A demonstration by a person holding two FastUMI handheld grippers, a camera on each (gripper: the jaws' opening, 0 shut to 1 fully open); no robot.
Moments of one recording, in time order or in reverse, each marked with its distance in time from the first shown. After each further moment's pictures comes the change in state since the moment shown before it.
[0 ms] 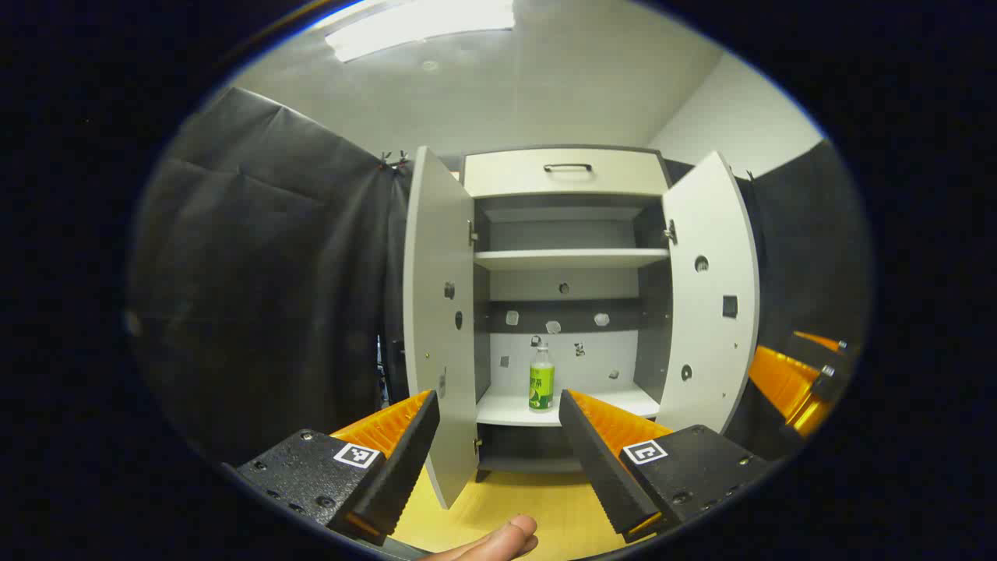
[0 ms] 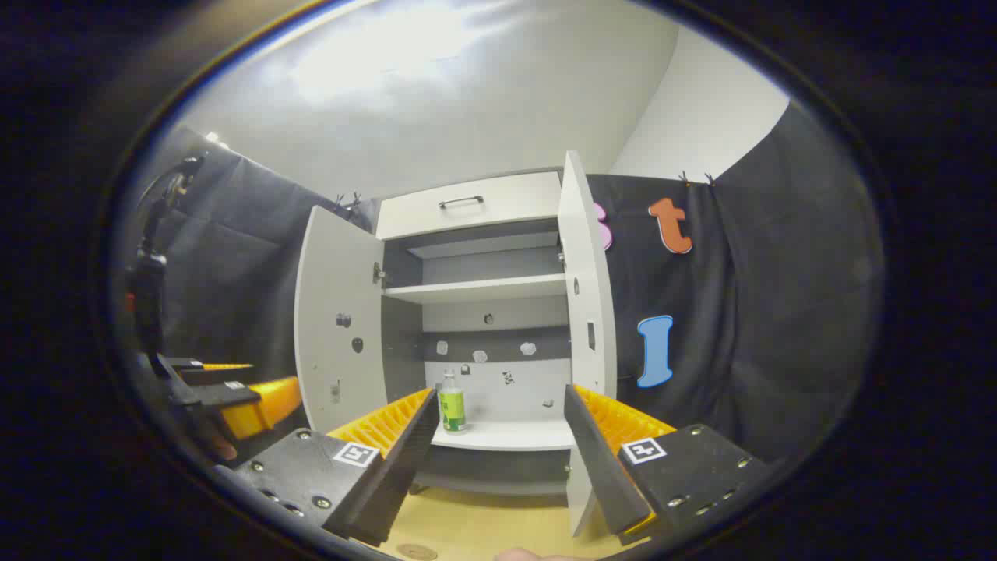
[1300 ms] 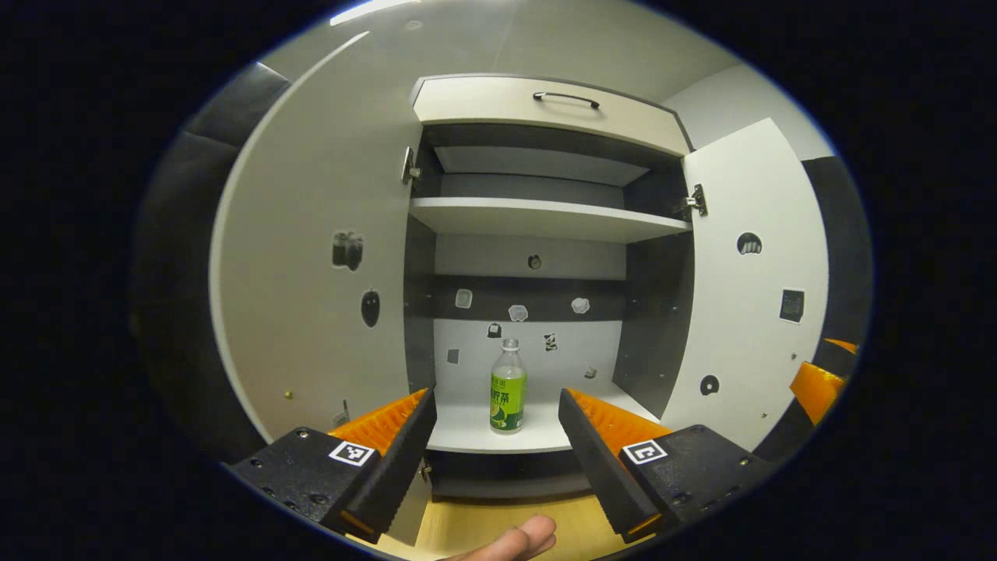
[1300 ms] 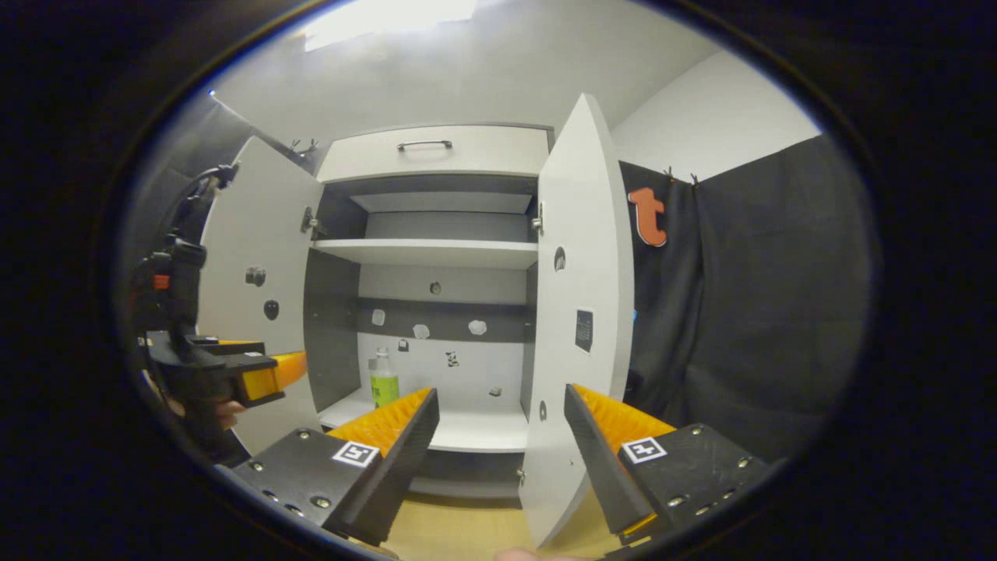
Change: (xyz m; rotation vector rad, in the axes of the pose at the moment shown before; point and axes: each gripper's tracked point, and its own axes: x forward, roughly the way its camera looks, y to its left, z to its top) left arm 0.216 -0.040 -0.059 -0.022 0.125 -0.227; right arm 0.102 -0.019 -0.028 -0.136 0.087 -0.189
